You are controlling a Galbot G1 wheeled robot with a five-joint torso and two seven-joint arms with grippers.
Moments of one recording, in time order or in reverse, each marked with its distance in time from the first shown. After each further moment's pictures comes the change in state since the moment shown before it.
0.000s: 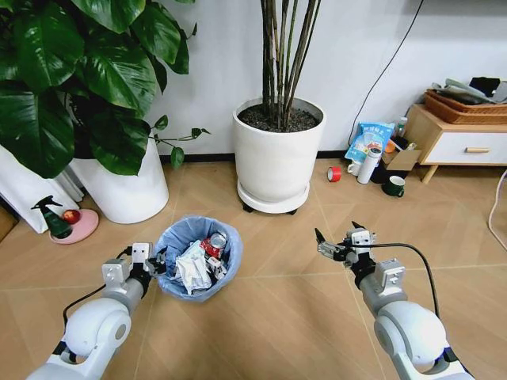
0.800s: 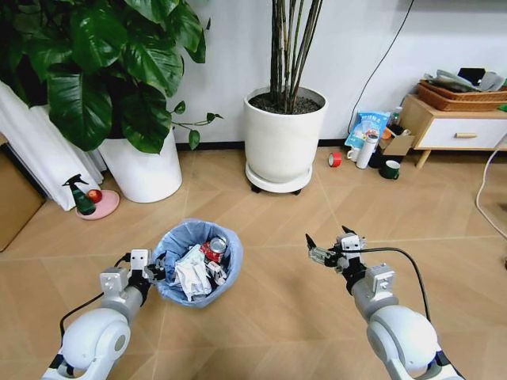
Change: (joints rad) left arm 0.038 -0.020 -0.012 -0.014 0.037 0.007 0.002; right arm -0.006 -0.002 -0.028 -0.004 0.002 0.016 0.002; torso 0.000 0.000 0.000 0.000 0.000
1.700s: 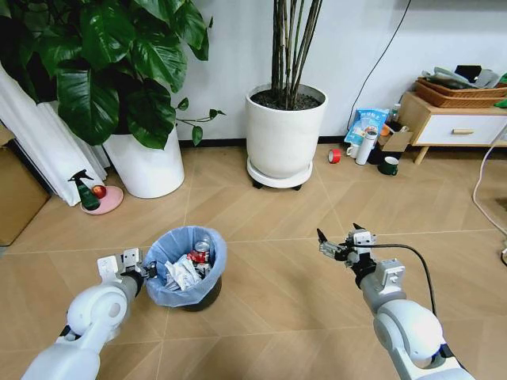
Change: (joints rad) left arm -0.196 0.026 0.034 0.247 -0.353 0.156 -0.246; right arm 0.022 0.008 0.064 -0.058 0.036 0.029 -0.001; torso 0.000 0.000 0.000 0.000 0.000
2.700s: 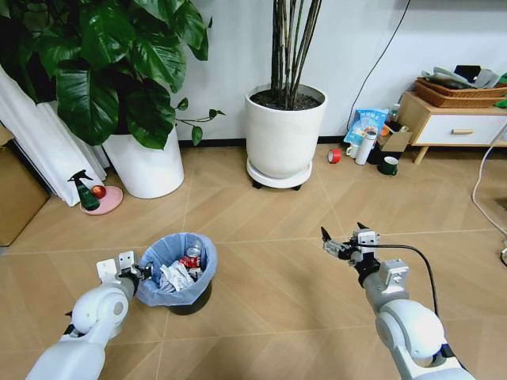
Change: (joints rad) left arm 0.018 -0.007 -0.009 0.015 0.131 -0.113 0.048; right arm 0.009 0.016 0.013 -0.017 0.000 0.018 -0.015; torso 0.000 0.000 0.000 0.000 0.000
